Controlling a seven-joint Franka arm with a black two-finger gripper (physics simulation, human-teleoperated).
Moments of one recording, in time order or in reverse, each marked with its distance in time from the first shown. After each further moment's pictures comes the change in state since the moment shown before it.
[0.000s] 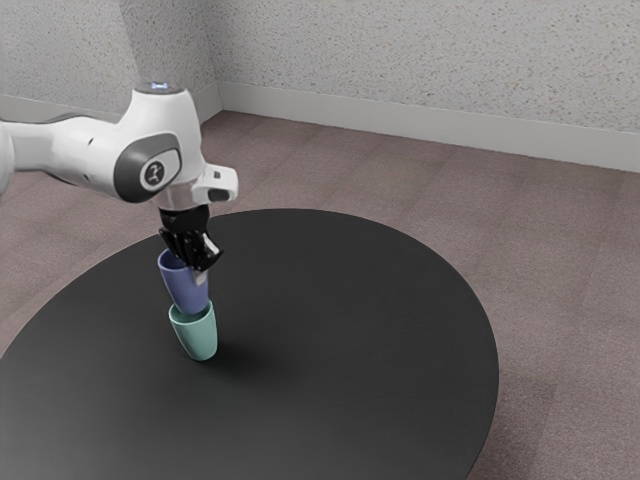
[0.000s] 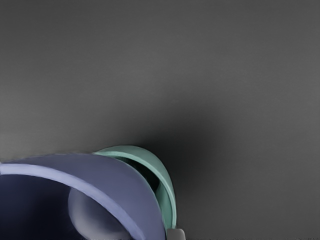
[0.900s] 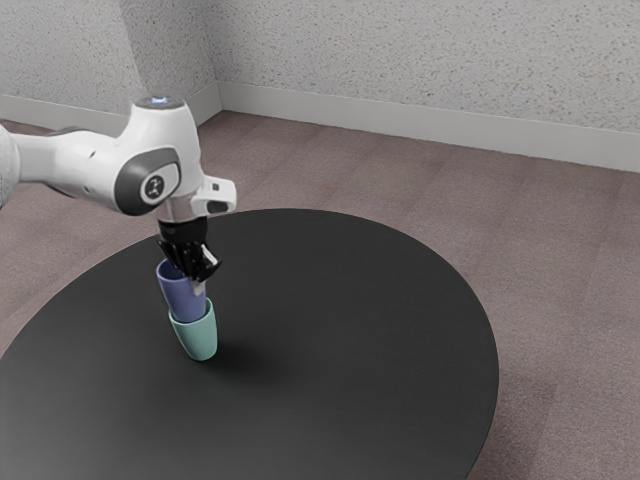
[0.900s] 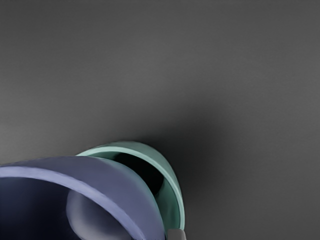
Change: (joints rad) arm 0.010 0.016 0.000 -0.036 0.001 0.047 -0.003
